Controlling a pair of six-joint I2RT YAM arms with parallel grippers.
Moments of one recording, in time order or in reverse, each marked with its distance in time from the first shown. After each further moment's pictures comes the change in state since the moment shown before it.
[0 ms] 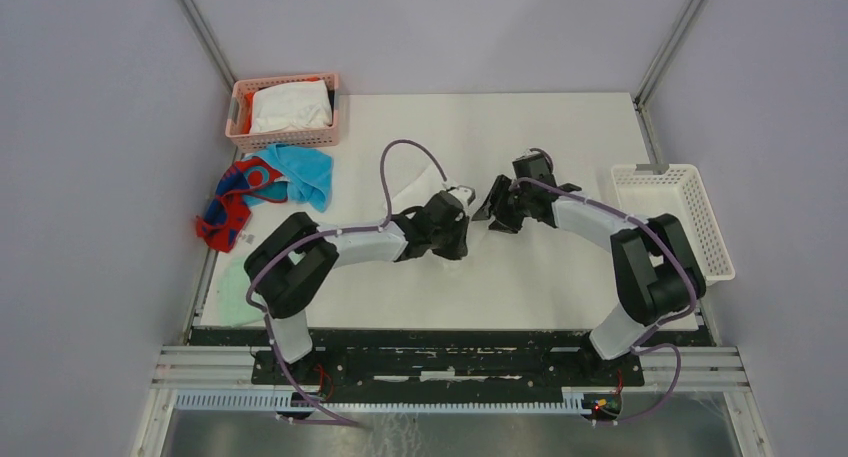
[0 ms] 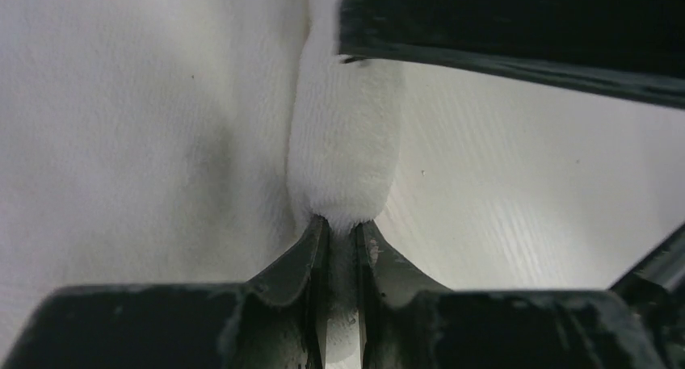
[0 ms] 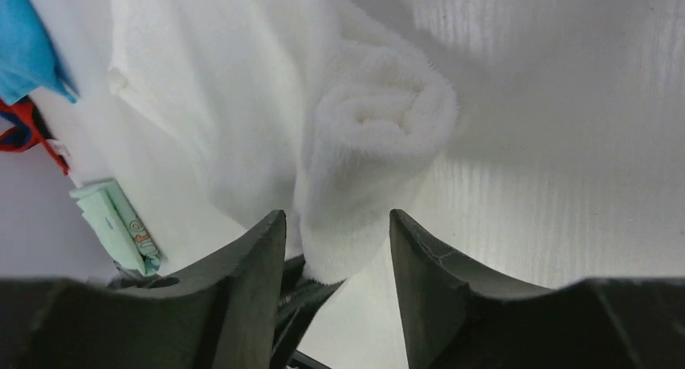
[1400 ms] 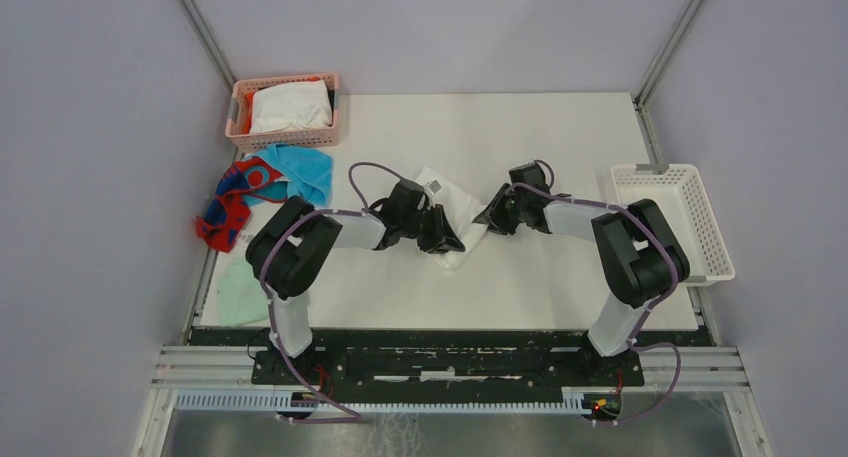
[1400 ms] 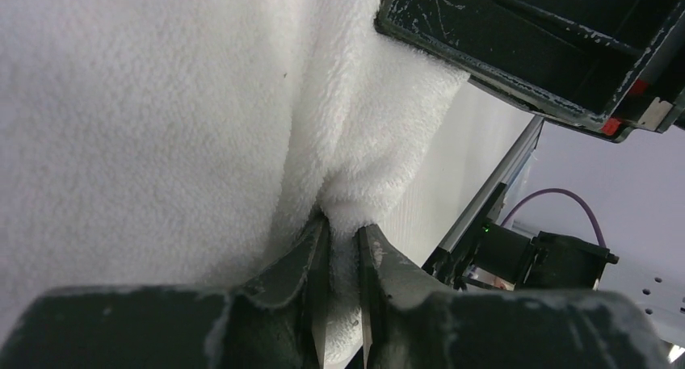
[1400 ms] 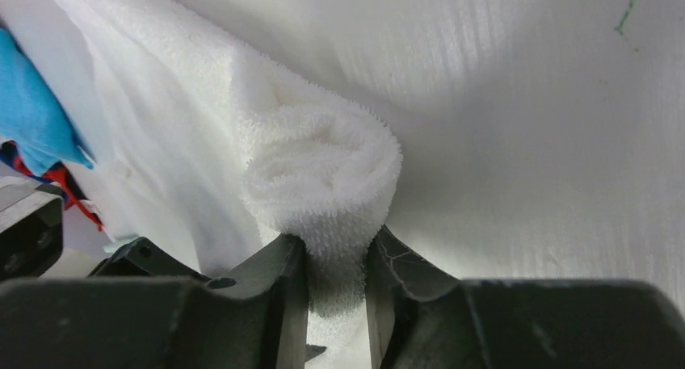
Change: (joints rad) left arm 0.278 0.091 -0.125 0.286 0.587 -0.442; right arm -0.014 0.078 -0.122 0.293 0.025 0.160
